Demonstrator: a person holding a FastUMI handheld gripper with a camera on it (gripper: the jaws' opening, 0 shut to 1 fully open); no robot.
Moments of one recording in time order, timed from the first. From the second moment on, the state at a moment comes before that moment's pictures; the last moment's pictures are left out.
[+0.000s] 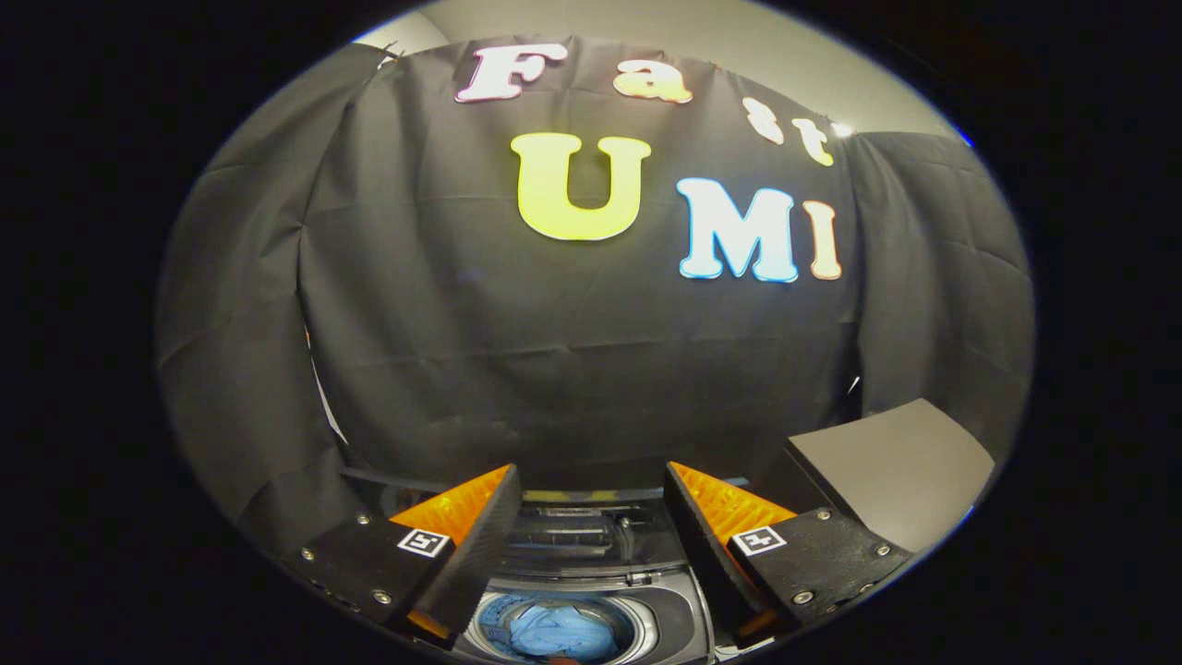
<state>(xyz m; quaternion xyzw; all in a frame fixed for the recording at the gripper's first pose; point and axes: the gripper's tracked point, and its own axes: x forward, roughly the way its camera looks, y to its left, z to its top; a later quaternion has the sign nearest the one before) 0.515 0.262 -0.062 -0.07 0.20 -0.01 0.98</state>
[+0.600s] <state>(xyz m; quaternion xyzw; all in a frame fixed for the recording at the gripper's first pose) 0.573 0.274 -0.121 -0.09 0.30 0.02 0.95</state>
